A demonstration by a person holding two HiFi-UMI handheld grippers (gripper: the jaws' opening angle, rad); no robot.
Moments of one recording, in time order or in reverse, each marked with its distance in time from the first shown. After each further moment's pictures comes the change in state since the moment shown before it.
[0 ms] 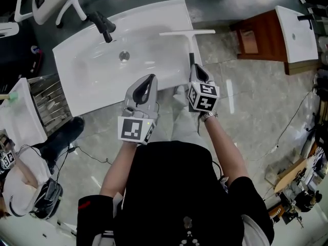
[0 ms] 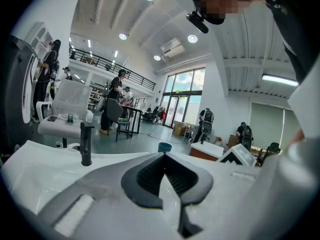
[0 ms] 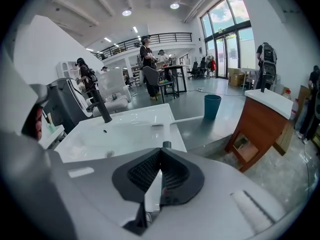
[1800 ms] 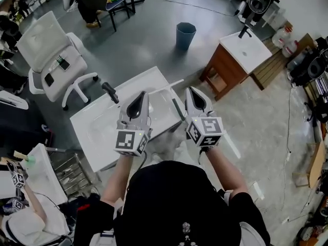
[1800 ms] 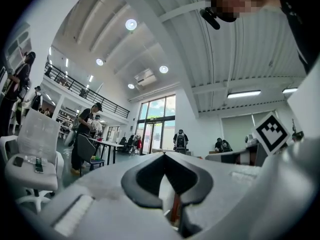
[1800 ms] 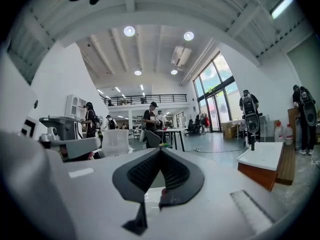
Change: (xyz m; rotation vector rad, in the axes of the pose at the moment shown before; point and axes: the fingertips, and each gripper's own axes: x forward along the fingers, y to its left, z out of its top) left arm -0.054 -0.033 0.192 0.177 -0.323 -0.284; right arm -0.258 0.090 0.200 -0.040 -0.696 -0.048
